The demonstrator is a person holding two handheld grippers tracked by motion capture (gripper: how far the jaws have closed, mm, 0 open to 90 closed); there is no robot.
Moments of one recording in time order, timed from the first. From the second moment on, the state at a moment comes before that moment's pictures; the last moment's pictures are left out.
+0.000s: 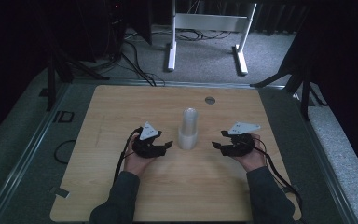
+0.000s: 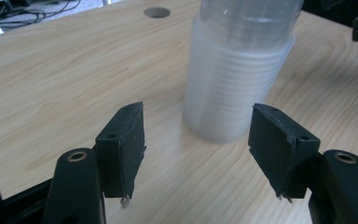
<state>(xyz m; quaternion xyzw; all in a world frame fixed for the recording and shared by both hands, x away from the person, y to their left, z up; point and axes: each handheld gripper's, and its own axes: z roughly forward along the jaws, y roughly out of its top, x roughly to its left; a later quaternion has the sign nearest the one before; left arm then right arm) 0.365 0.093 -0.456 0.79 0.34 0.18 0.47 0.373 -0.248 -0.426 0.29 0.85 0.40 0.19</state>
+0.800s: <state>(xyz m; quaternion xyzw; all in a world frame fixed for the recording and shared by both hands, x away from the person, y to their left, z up) 0.379 0.057 -0.461 0.79 0.33 0.18 0.49 0.387 -0.218 -0.392 0.26 0.84 0.44 0.17</state>
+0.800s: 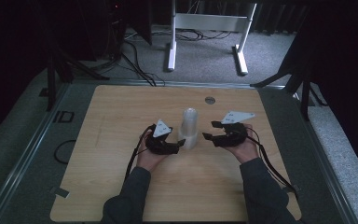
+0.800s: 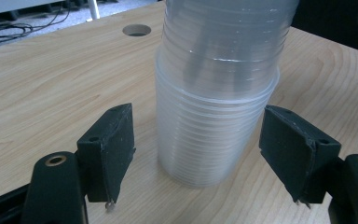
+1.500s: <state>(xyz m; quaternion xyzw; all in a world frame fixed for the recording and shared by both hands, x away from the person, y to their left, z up) 0.385 0.040 -0.460 0.78 0.32 0.19 0.50 0.397 -0.193 -0.369 0.23 0.83 0.48 0.17</state>
